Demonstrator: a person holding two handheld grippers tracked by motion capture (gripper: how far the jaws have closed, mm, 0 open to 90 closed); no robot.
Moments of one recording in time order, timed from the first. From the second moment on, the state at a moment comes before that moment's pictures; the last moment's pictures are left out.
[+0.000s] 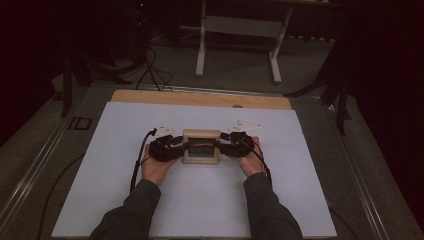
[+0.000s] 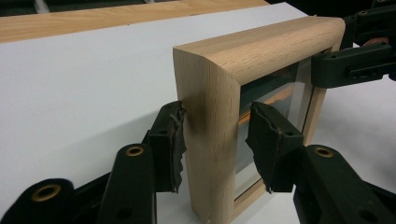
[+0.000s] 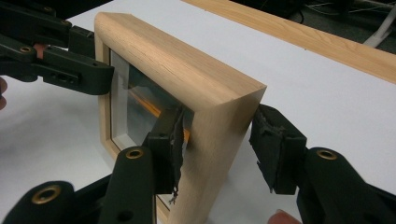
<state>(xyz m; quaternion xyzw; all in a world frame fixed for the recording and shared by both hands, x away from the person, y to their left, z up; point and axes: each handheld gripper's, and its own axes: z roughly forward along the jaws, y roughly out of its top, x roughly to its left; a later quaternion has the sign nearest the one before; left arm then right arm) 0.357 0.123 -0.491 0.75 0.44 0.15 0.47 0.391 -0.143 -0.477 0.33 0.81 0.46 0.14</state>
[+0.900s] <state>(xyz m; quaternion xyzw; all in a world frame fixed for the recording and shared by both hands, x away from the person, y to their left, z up) 0.336 0.147 -0.478 0.74 0.45 0.16 0.47 0.374 -0.170 -0.471 0.34 0.81 0.45 0.14</state>
